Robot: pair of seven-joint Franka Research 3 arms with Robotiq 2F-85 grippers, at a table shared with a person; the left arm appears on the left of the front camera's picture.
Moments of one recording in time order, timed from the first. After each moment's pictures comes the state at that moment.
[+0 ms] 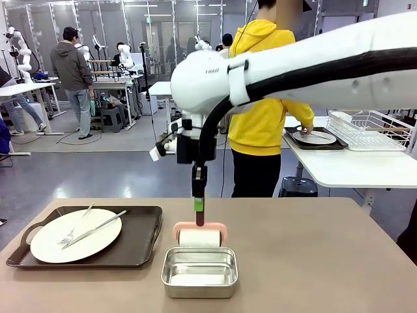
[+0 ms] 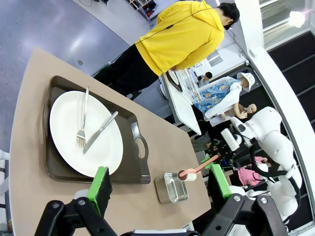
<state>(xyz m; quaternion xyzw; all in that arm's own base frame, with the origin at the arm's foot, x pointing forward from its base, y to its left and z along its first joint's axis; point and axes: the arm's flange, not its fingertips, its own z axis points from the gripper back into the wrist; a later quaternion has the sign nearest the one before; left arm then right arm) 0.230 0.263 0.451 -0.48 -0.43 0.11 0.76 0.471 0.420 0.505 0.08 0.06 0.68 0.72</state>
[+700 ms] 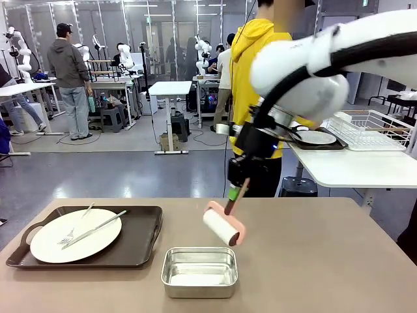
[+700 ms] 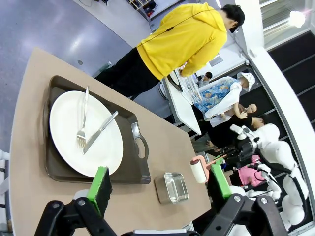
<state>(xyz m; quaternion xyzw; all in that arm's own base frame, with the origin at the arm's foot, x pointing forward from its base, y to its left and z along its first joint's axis) 0.230 0.263 0.451 -0.48 -0.43 0.11 0.76 0.466 0.264 0.506 0.22 -0.01 0.31 0.92</state>
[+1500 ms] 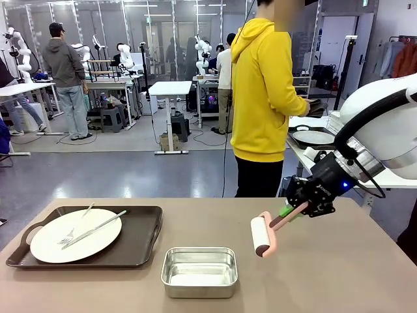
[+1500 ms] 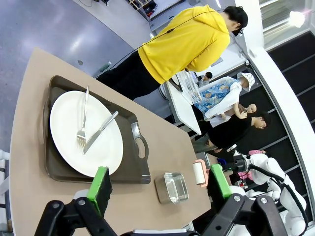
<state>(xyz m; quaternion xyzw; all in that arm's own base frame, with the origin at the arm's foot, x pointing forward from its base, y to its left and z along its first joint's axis) 0.230 0.263 0.451 -0.48 -0.43 0.11 0.76 0.414 0.109 0.446 0.33 -0.05 -0.01 0.94</state>
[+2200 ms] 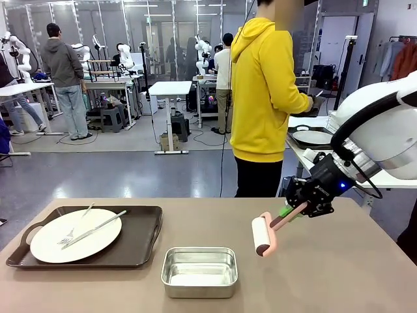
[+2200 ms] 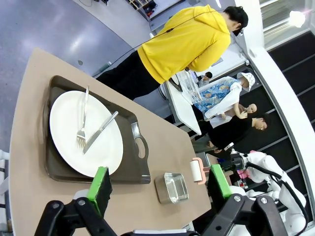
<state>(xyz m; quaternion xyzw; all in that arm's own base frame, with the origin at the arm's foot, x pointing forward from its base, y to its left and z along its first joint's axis) 0.230 0.263 0.451 -0.48 -0.43 0.11 0.76 0.436 0.105 0.432 0.33 -0.05 -0.02 0.94</state>
